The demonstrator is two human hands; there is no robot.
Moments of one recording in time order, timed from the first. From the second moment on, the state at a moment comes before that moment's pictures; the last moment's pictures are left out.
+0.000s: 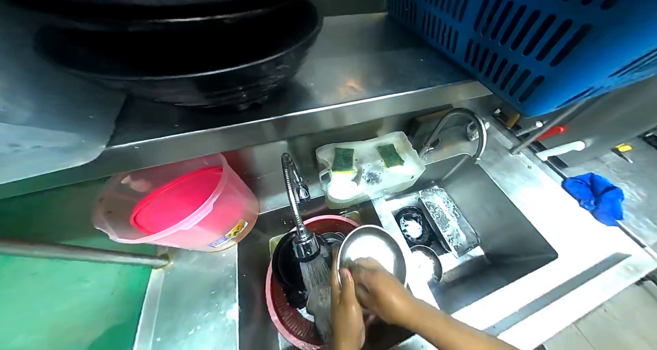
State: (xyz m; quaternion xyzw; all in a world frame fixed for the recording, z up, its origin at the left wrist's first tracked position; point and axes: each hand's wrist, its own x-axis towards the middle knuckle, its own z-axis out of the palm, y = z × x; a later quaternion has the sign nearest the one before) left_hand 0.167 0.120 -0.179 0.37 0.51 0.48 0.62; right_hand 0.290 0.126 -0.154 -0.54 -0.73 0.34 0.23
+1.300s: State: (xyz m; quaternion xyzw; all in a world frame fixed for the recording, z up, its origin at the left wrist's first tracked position) left_hand 0.236 0.140 -0.274 0.23 0.72 0.28 0.59; right_hand 0.314 0.088 -0.185 -0.61 -0.12 0.60 0.50
